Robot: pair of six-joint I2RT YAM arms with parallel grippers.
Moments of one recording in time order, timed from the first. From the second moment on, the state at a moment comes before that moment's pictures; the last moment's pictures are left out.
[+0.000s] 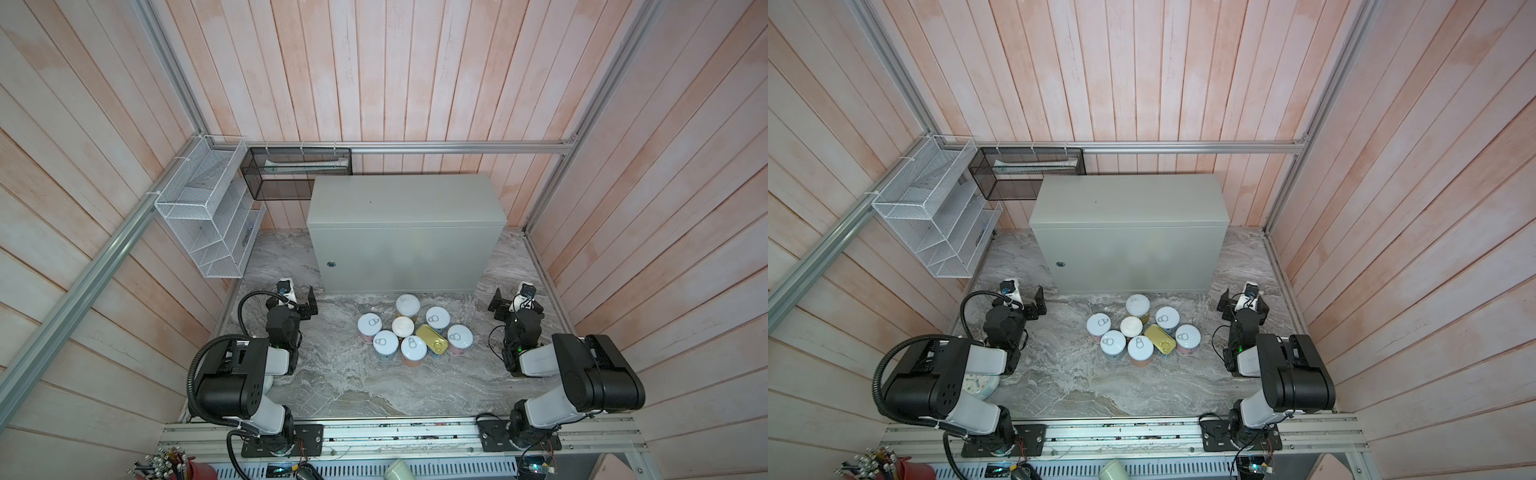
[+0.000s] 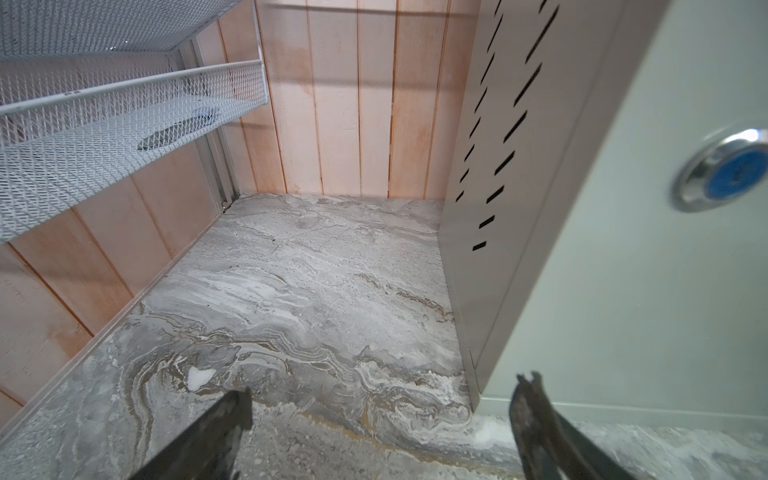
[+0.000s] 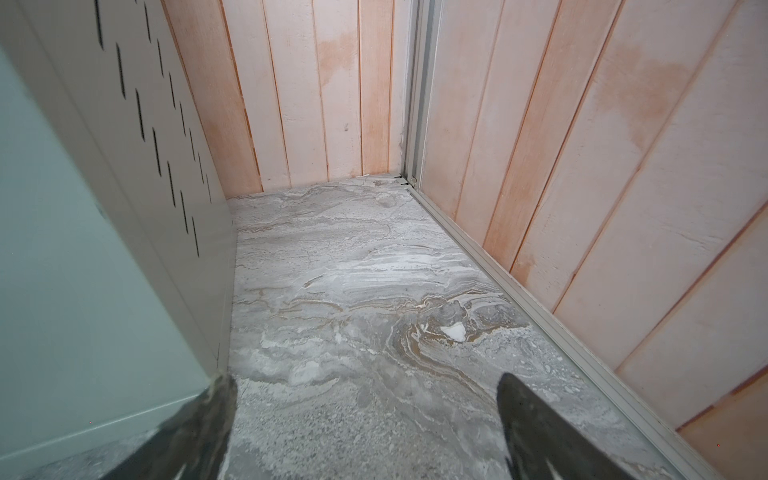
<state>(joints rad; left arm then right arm) -0.01 1.54 0.28 1.10 -0.06 -0.02 0.01 1.53 0.21 1.17 0.27 0.07</state>
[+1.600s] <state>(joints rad) -0.68 1.12 0.63 -0.05 -0.61 -0.26 0.43 1.10 0.73 -0.27 0.34 0.43</state>
